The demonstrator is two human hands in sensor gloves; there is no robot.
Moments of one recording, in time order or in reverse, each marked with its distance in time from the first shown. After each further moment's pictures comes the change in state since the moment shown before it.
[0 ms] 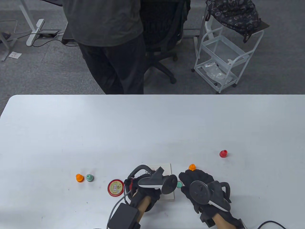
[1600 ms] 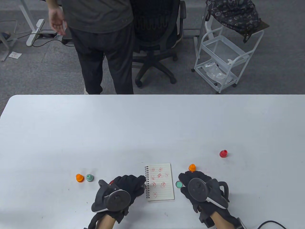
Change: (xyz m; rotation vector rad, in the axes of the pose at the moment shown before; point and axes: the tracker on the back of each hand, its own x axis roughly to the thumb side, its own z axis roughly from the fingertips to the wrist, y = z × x) left_hand -0.060 -0.021 0.131 0.825 0.094 0.291; right_hand -0.002 0.012 -0.007 0.074 0.045 -0.018
